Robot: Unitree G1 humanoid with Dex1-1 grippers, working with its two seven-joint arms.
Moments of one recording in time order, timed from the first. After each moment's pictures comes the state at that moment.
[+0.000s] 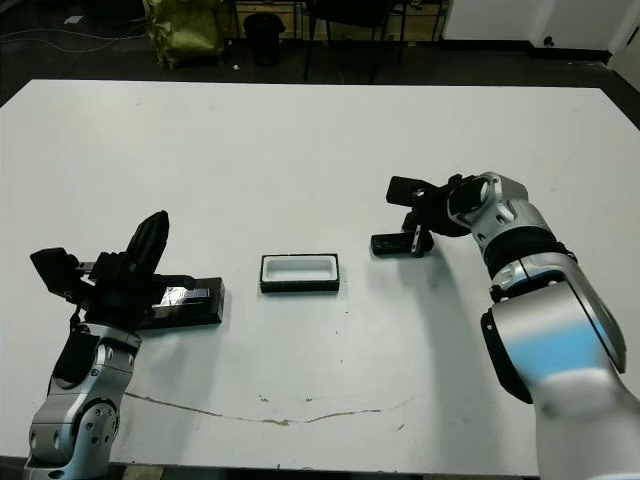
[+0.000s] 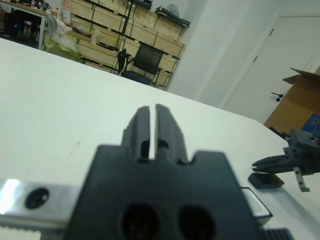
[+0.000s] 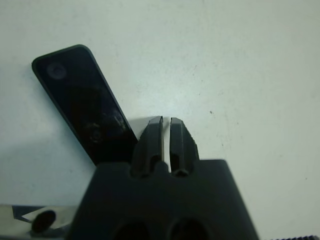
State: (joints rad) left arm 0.04 0.08 0.09 -0.27 -0.41 0.11 -0.17; right arm -1.09 -0.47 0.41 1.30 -0.48 -0.14 0.90
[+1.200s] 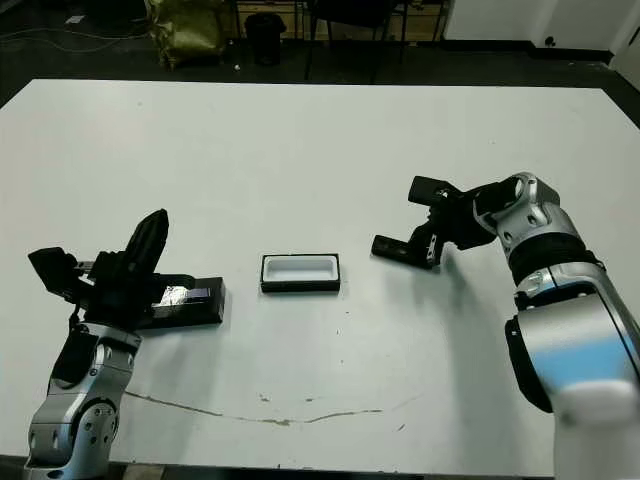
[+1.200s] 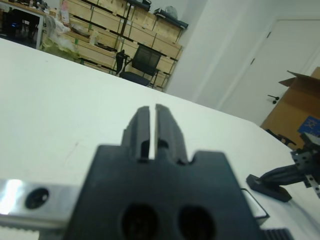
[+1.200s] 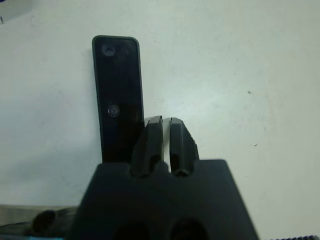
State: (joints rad) left arm 0.04 0.08 0.09 -0.26 -0.43 0.10 -0.18; right arm -1.02 -0.55 0.35 1.18 -0.35 -0.05 1.16
